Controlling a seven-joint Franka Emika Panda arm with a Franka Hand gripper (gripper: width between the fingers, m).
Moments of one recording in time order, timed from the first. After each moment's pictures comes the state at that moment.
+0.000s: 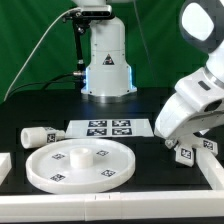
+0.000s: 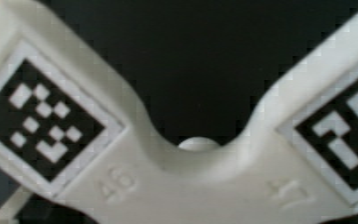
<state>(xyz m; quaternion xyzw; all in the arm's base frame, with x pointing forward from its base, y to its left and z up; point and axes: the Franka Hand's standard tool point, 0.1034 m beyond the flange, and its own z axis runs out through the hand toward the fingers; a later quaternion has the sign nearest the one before) 0.480 0.131 0.019 0.92 0.30 -0.22 0.11</state>
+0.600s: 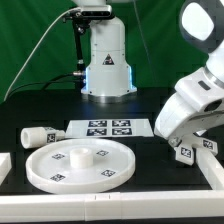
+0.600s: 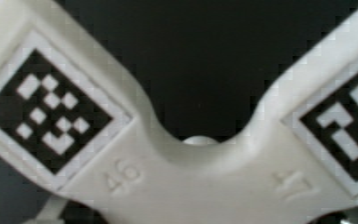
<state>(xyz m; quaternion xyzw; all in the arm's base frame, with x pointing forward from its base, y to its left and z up) 0.479 0.132 0.020 0.92 0.30 -0.22 0.11</state>
